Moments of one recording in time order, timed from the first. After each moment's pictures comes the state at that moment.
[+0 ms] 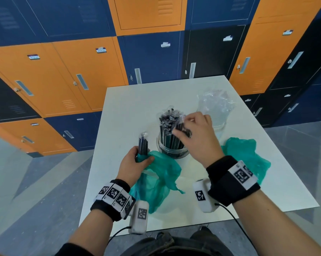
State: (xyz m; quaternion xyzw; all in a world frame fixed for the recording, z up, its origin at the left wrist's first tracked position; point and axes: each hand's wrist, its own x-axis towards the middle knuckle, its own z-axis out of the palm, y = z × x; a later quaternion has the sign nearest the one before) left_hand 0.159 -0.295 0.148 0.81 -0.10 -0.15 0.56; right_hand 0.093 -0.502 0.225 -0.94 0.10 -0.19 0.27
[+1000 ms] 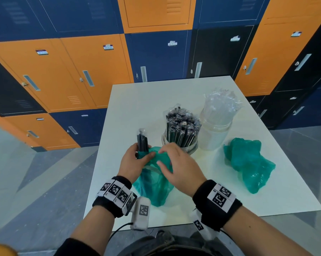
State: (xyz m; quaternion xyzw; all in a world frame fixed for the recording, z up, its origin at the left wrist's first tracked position) left_hand 0.158 -0.285 0.156 0.81 -0.09 -0.13 0.57; right_hand 0.066 -0.437 0.179 -0.94 -0.05 -0.15 0.30
